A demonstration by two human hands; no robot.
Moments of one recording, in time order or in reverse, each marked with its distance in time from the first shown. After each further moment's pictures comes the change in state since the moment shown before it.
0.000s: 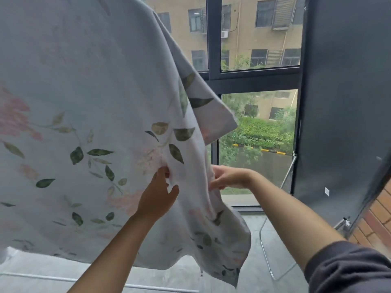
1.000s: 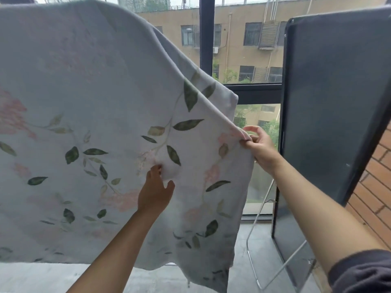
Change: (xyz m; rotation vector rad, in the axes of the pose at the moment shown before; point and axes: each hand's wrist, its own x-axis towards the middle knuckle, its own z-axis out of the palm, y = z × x) left_hand 0.006 0.025 0.004 -0.068 0.112 -0.137; right_hand -0.078 -0.027 -0.061 0.355 0.891 -0.301
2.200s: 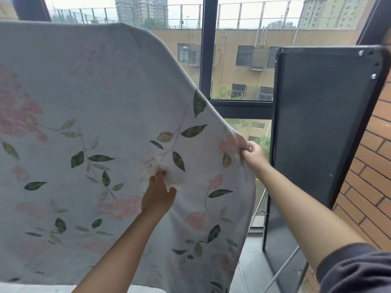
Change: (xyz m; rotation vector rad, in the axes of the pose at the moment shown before) left_hand -0.010 0.011 -0.008 0.005 -0.063 -0.024; right_hand -0.004 -0.011 0.013 -0.492 0.275 0.103
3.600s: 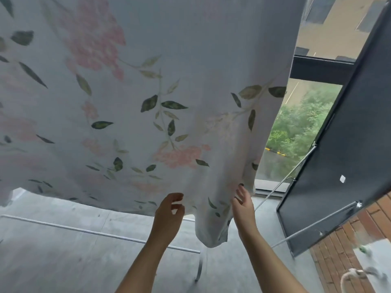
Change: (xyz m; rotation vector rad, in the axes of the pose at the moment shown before) left_hand -0.125 -0.195 -0.047 -0.488 -0.090 -0.199; right_hand -0.256 0.072 0.217 0.243 -0.100 0.350
